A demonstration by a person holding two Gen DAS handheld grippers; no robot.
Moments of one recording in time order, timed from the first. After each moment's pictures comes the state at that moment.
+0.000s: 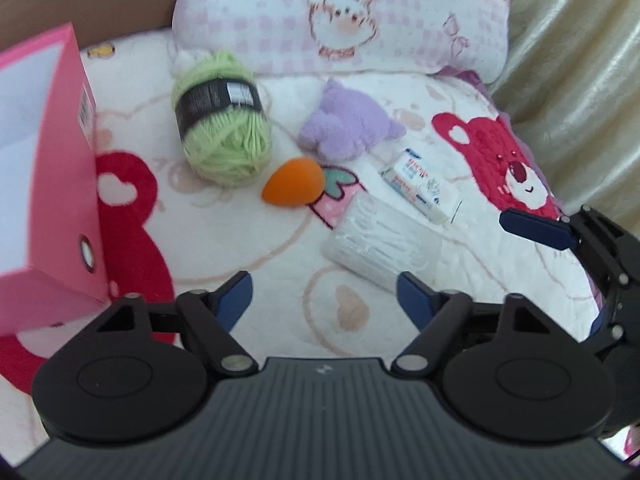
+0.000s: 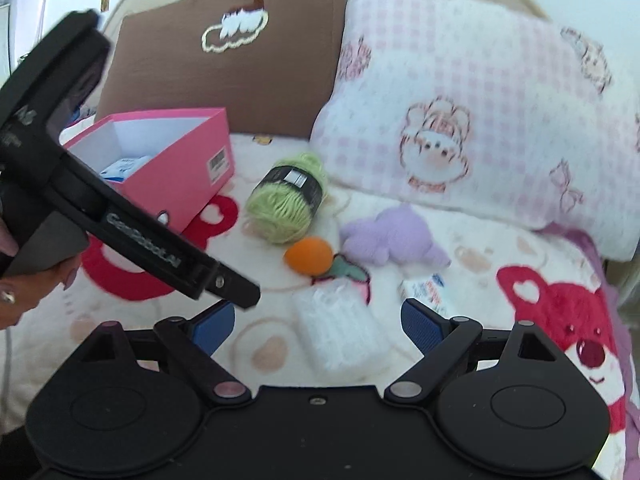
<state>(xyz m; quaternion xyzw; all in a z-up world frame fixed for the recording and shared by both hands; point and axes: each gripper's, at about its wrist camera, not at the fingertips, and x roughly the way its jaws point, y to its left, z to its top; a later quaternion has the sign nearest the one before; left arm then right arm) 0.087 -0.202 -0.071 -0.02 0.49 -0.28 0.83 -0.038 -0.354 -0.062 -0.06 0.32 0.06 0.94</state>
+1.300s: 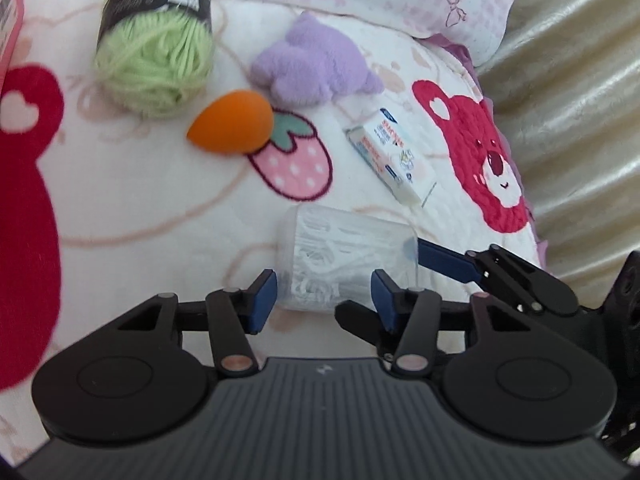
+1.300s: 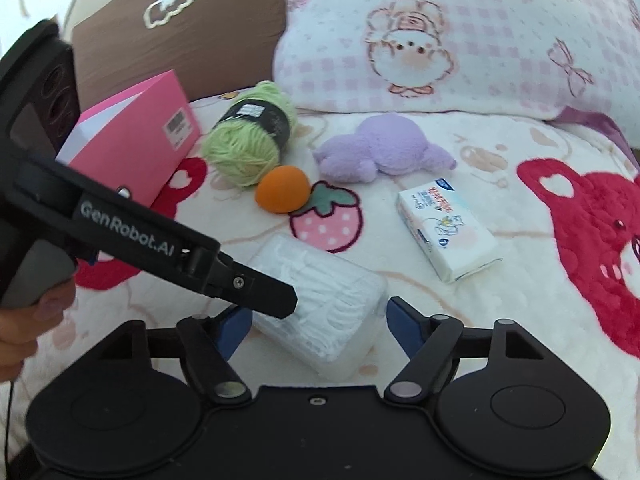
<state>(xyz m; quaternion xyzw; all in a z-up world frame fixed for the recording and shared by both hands) 0.104 -0.233 -0.120 -0.11 0.56 -0.31 0.76 -0.011 -0.391 -0.123 0.05 0.39 0.07 0.92</state>
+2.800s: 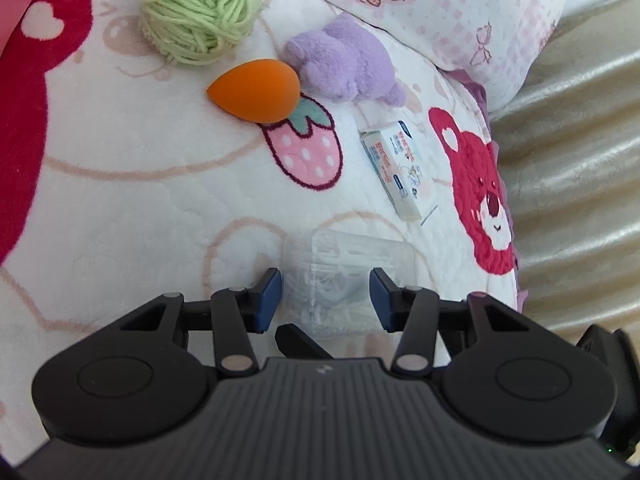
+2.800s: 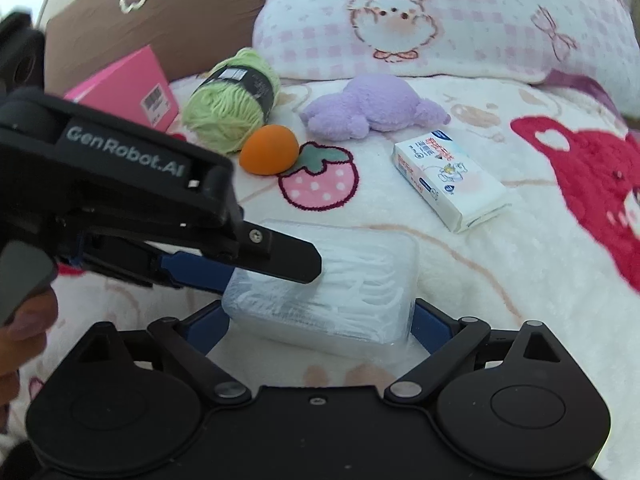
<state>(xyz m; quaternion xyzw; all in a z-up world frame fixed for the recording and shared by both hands) 0.093 -0.227 -0.140 -0.22 0.55 -0.28 0.76 -0.014 -0.375 -0.146 0.06 0.41 0.02 0.91</state>
